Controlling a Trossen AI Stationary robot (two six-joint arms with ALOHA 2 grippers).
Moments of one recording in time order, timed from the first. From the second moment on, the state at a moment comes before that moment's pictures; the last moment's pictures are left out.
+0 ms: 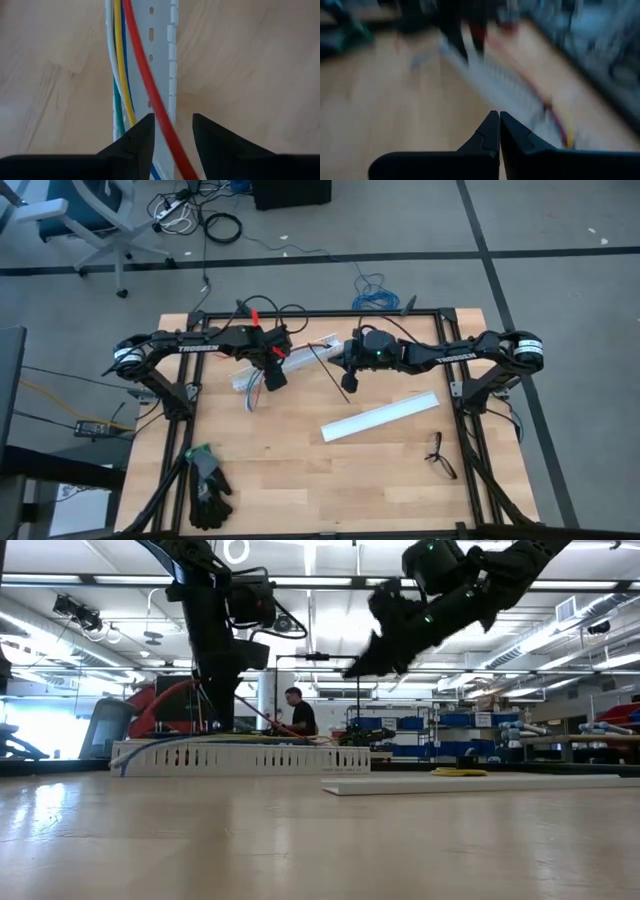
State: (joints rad) left arm 0.36 1.55 1.05 -0.76 -0.08 -0.06; right arm -0.22 1.51 0.80 0.34 0.00 -0.02
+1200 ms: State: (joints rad) left arm 0.56 1.47 1.05 -0.71 0.04 -0.01; right arm -0.41 2.07 1.30 0.23 -0.32 -0.11
